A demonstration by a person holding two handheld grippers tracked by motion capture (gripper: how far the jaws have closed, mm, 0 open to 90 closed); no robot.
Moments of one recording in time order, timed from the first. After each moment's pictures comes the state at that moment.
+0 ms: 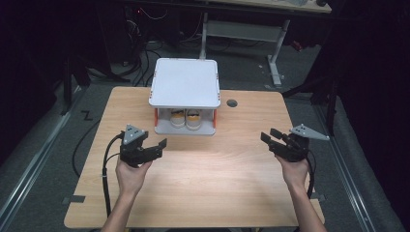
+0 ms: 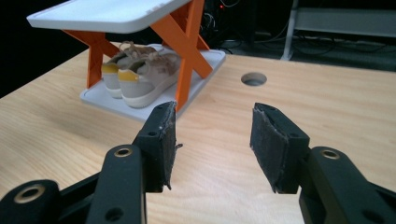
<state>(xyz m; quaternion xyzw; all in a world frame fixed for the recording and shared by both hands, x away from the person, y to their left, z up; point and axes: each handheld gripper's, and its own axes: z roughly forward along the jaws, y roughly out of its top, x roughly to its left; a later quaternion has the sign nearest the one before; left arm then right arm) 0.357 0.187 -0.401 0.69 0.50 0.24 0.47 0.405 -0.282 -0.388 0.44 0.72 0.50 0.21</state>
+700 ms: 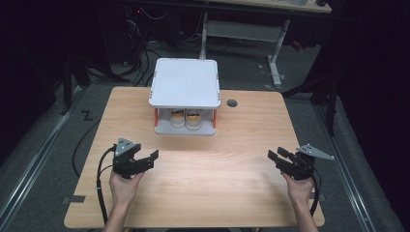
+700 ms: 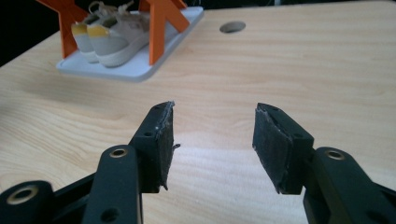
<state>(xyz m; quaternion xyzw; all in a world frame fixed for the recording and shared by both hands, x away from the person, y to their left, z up) 0.343 0.208 -0.443 0.68 0.53 0.22 0.45 0.381 -0.315 -0.443 0.49 0.70 0.48 0.19</state>
